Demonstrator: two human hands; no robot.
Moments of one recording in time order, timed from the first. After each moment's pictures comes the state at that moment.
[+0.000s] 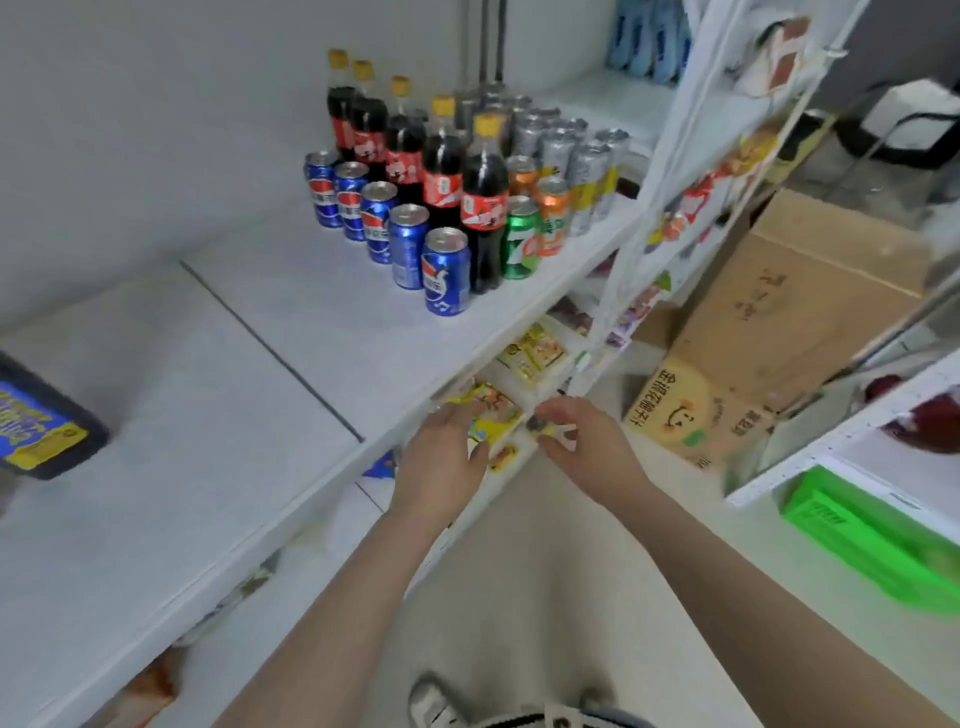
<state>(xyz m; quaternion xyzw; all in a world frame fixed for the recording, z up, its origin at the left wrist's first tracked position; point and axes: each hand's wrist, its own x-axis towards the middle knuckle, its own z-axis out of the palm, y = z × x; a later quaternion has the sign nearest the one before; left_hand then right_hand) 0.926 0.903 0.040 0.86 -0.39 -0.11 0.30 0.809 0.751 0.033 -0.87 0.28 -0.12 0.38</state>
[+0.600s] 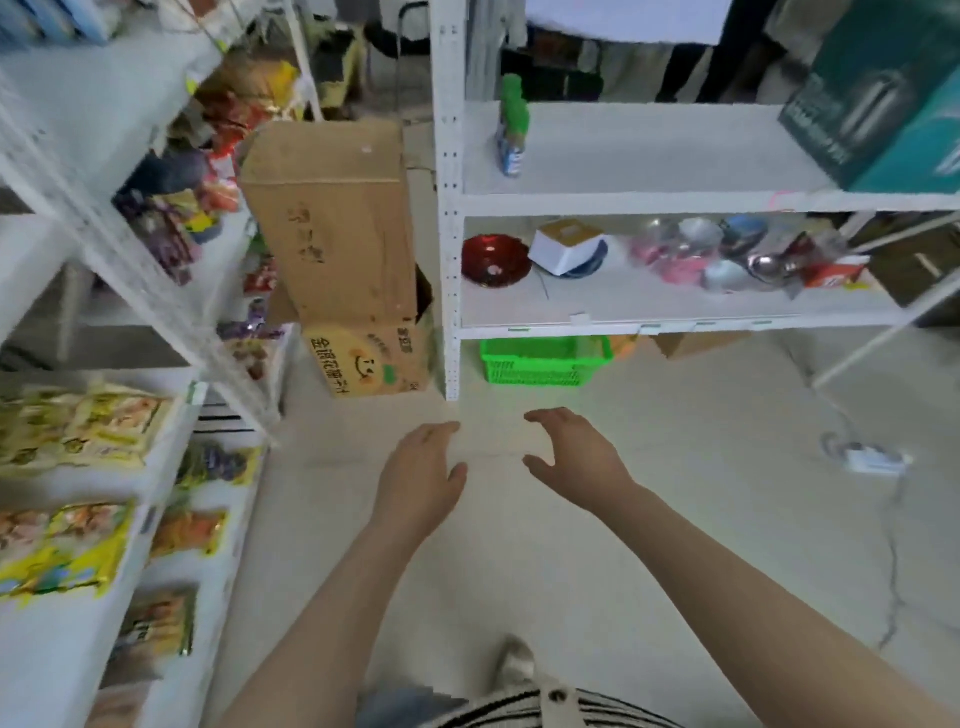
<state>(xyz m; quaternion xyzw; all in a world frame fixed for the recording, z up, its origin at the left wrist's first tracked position) 0.530 0.622 -0.017 0.68 -0.68 -0.23 0.14 0.329 0.591 -0.003 -0.76 0.61 -0.06 0.23</state>
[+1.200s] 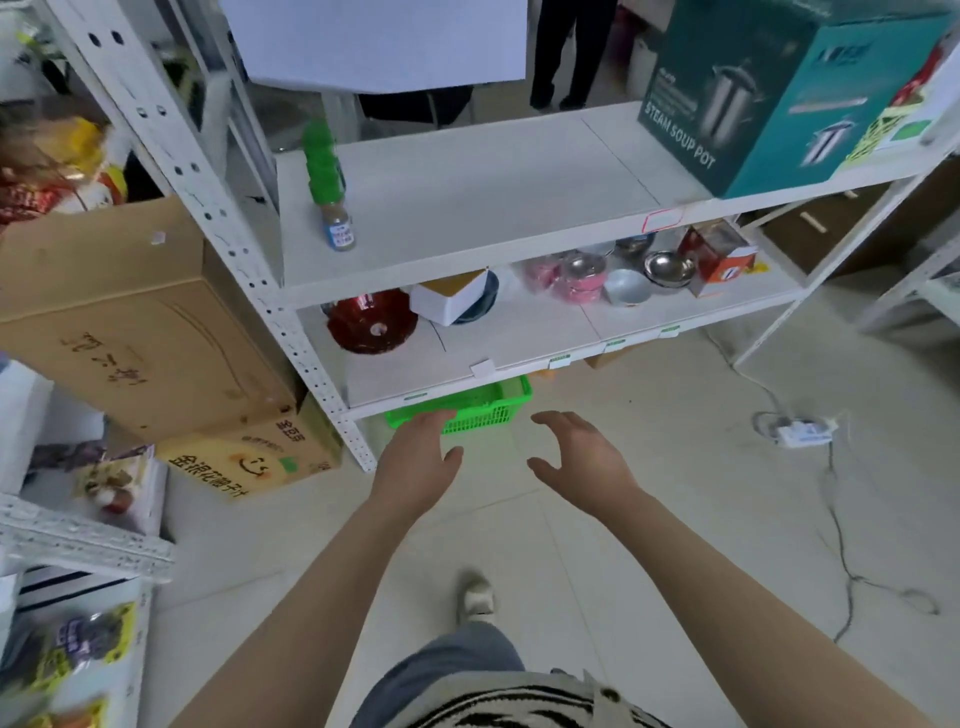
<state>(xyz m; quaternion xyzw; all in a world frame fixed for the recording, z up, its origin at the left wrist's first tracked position) 0.356 0.363 -0.024 0.61 -0.74 -0.27 0.11 0.148 0.404 -0.012 -0.66 0.71 -0.10 0.23</state>
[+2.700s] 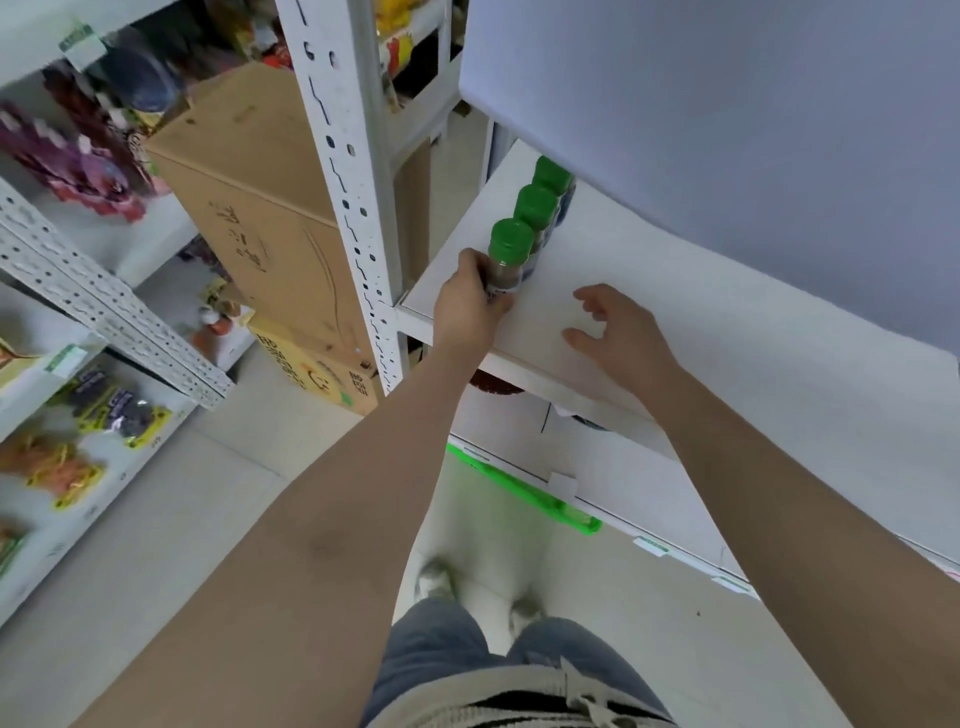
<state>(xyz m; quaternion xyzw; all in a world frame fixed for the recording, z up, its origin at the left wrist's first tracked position) 0.403 0.019 -0.026 0.78 -0.39 -0.21 0.44 0.233 -0.046 0.006 -0.83 0.47 -0.10 0.29</state>
